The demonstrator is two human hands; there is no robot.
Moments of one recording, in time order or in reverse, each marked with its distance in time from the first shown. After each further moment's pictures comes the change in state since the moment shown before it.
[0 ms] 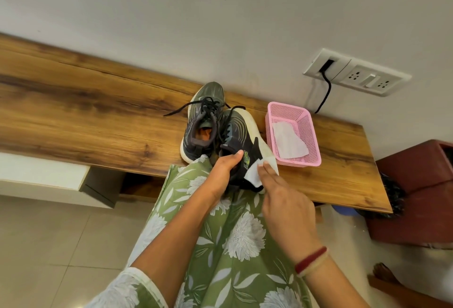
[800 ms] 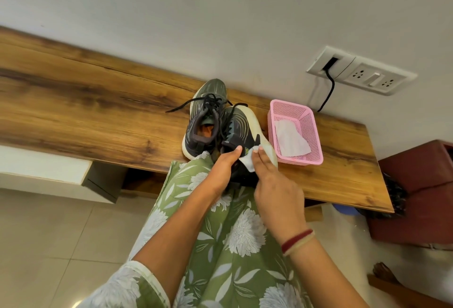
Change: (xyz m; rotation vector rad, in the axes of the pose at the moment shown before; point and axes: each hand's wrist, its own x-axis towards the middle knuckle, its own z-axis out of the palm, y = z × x) left_hand -0.003 0.003 0.002 -0.031 -0.002 -0.013; right_hand 0.020 -0.010 0.010 -0.075 0.024 -0.017
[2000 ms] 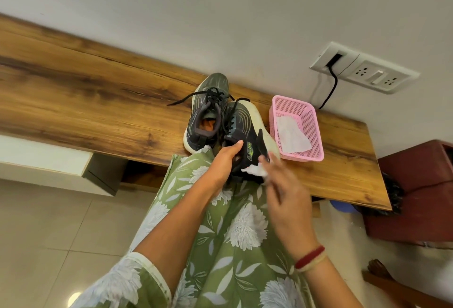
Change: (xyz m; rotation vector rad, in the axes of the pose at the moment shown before) left_hand -0.002 0.005 0.000 -0.014 0.060 -0.027; right_hand -0.029 0.011 0.008 0.546 0.227 -0.028
